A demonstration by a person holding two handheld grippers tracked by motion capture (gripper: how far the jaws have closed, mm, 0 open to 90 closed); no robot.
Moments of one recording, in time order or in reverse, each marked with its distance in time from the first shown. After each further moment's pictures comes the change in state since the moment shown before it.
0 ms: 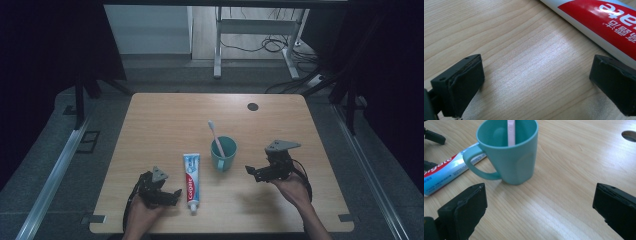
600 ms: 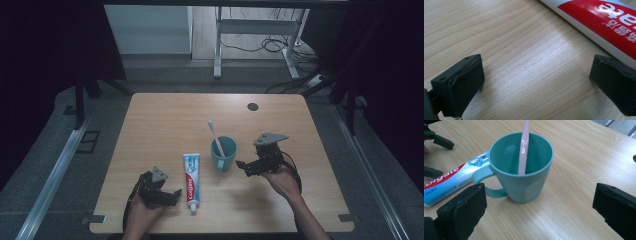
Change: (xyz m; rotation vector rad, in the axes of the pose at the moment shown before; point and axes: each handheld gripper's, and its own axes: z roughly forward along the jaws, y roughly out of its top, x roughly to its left) left arm 0.000 0.000 0.000 -0.004 -0.001 -0.001; right arm 0.010 0.030 0.017 -0.018 0.036 -0.093
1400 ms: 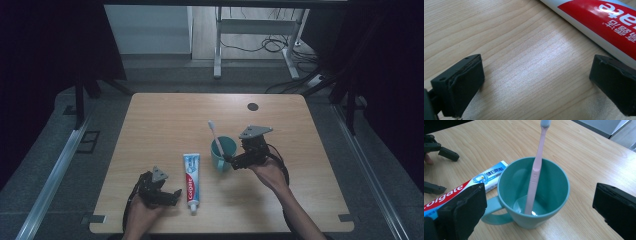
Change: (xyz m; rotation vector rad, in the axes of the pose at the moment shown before) left arm 0.000 0.000 0.000 0.006 -0.001 0.007; right arm 0.013 0.032 0.026 -0.025 0.025 -0.053
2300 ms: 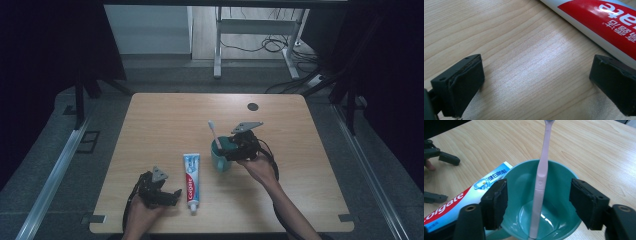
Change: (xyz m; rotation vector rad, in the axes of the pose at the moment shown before) left arm 0.000 0.000 0.000 0.000 0.000 -0.003; right arm -0.005 0.008 0.030 0.055 0.066 0.077
